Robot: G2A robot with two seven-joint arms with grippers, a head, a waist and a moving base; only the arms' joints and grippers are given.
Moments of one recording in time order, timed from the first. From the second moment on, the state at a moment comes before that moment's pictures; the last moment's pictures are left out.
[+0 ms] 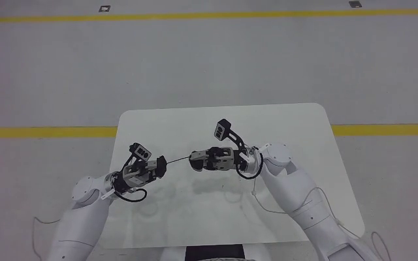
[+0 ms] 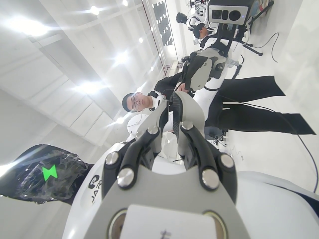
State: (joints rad) left arm 1.57 -1.11 -1.49 -1.45 -0.89 -0.08 -1.39; right arm -1.18 -1.32 1.02 -1.40 0.60 0.07 1.16
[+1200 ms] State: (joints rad) left arm 1.57 -1.11 -1.49 -1.45 -0.89 -0.08 -1.39; right arm -1.20 -1.30 1.02 -1.42 0.62 0.04 1.06
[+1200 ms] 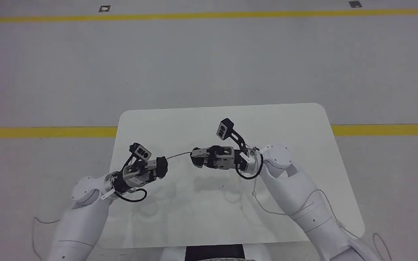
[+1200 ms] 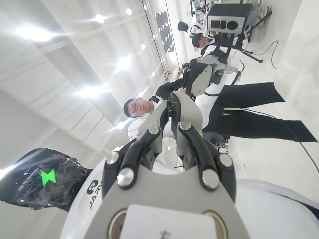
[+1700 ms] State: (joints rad) left arm 1.53 -1.11 -1.46 -1.45 -0.87 -0.13 -1.34; right arm -1.20 -1.29 1.00 -1.43 0.62 0.08 1.07
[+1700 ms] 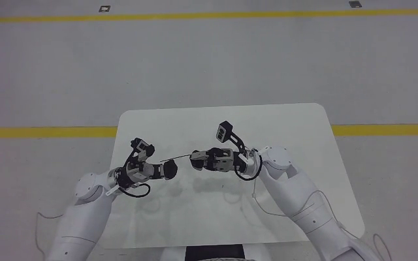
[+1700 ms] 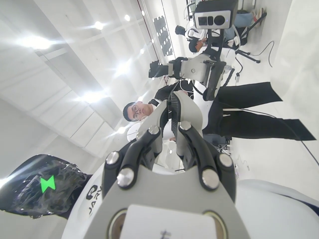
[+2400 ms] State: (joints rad) left arm 1.53 -1.11 -1.46 -1.47 -0.87 -0.13 -1.33; right arm -1.20 -1.29 1.00 -1.43 0.62 0.08 1.06
